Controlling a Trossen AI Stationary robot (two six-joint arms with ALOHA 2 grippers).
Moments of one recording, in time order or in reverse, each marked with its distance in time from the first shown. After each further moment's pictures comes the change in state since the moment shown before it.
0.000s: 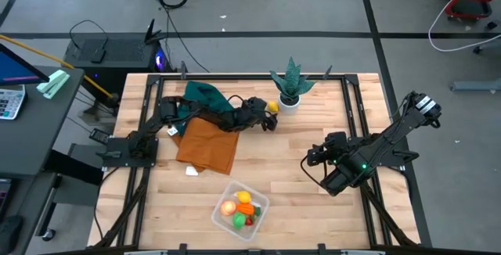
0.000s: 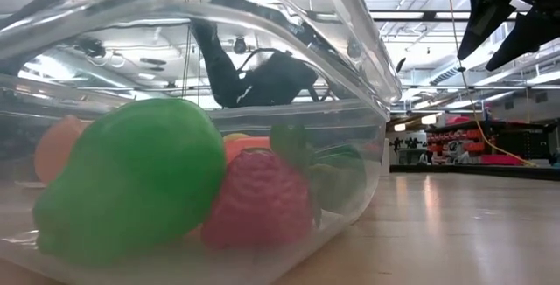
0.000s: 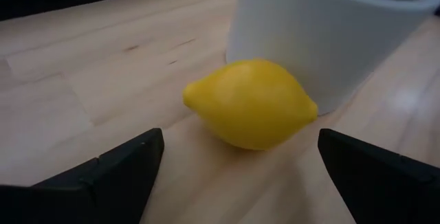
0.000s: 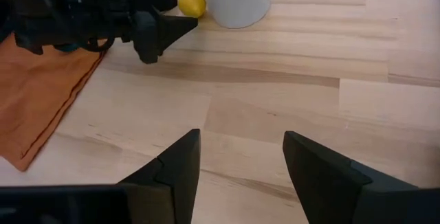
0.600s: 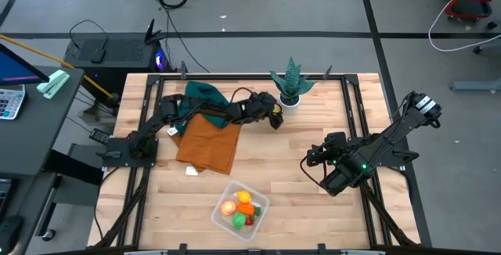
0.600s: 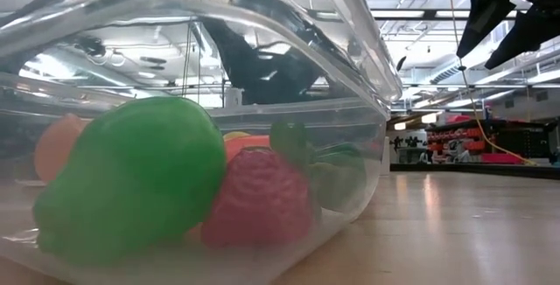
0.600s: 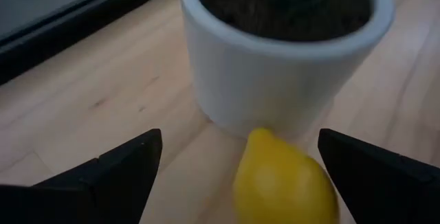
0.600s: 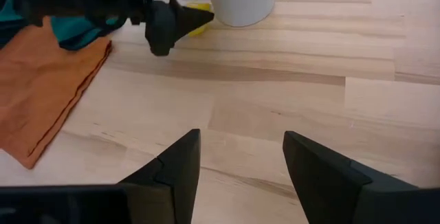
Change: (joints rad) left arm 0.003 0.005 0.205 -0.263 0.095 0.187; right arm 0.000 0.000 0.000 0.017 0.005 -0.007
